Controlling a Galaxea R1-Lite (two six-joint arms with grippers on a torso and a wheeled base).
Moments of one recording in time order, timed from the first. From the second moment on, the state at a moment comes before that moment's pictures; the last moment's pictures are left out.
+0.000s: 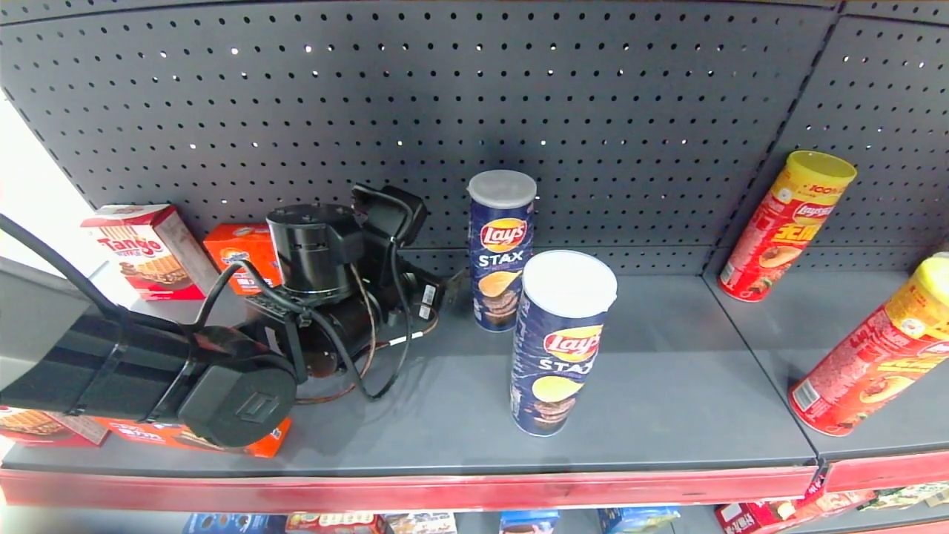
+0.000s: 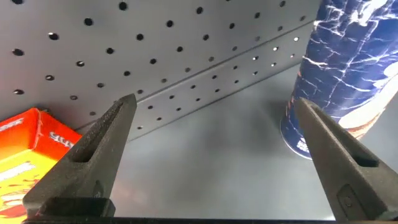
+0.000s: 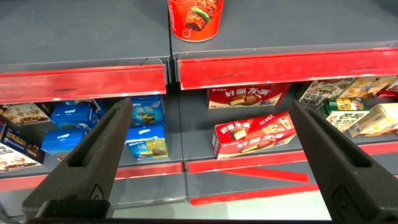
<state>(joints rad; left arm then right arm) -0.51 1.90 -0.97 -0.85 0.20 0.23 -0.11 0.09 0.00 0.00 0.01 0.00</state>
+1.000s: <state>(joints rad) -0.52 2.01 -1.06 -0.85 0.21 0.23 -0.11 0.09 0.00 0.00 0.01 0.00</state>
